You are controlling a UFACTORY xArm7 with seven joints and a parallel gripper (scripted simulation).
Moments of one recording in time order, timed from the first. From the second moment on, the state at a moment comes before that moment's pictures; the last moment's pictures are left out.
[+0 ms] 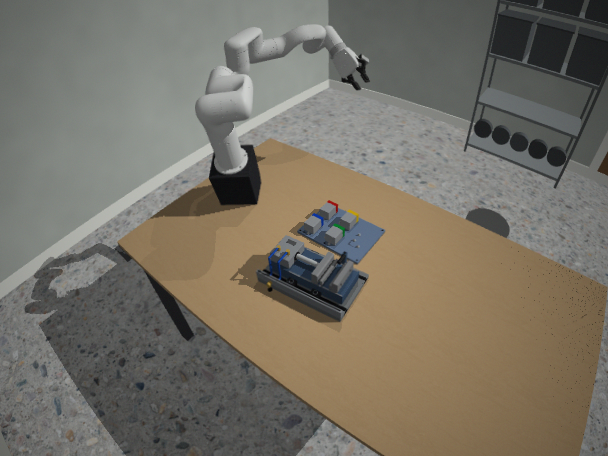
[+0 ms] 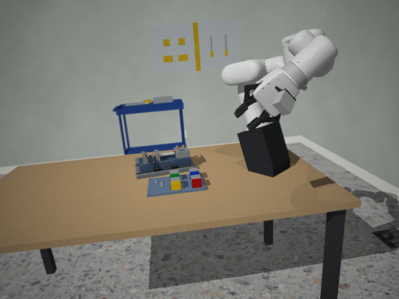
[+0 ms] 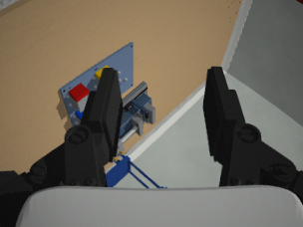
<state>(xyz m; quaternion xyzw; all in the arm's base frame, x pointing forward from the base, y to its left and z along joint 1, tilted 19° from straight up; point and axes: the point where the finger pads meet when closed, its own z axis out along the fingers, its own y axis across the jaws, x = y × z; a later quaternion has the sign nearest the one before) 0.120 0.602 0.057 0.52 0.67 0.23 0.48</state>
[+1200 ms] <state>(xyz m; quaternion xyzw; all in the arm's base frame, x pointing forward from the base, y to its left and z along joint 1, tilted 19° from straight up) 0.137 0.565 0.064 0.57 0.70 0.16 0.39</state>
